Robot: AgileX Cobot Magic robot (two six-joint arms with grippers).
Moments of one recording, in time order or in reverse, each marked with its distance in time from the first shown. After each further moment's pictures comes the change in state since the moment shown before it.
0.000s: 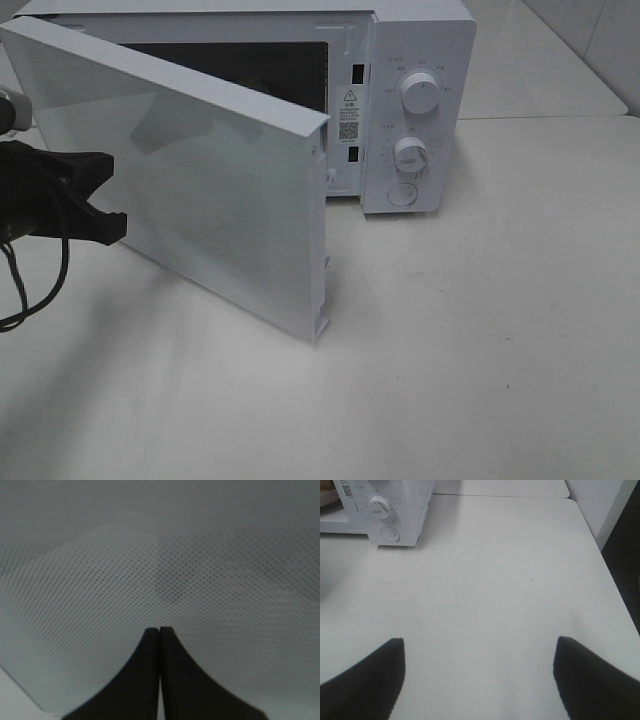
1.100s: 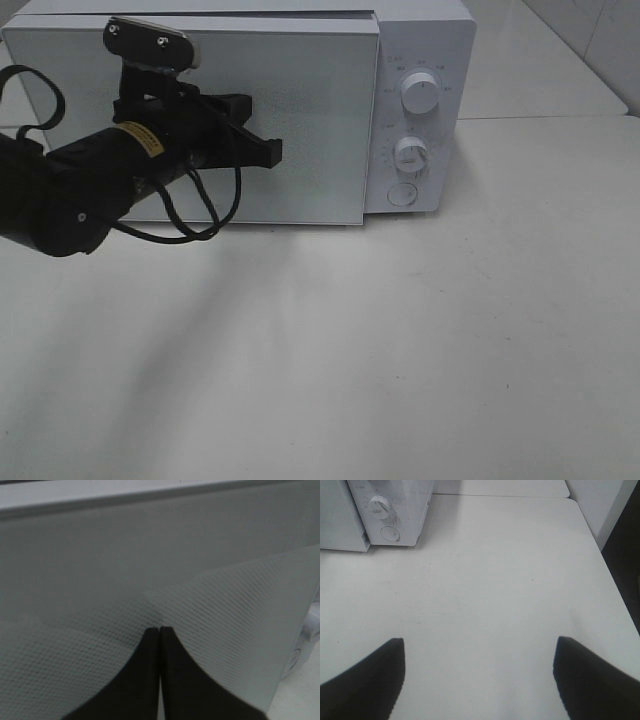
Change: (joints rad) left arm -0.284 0.312 -0.441 -0.288 0.003 0.036; right arm 0.000 0.000 0.000 0.000 0.000 0.000
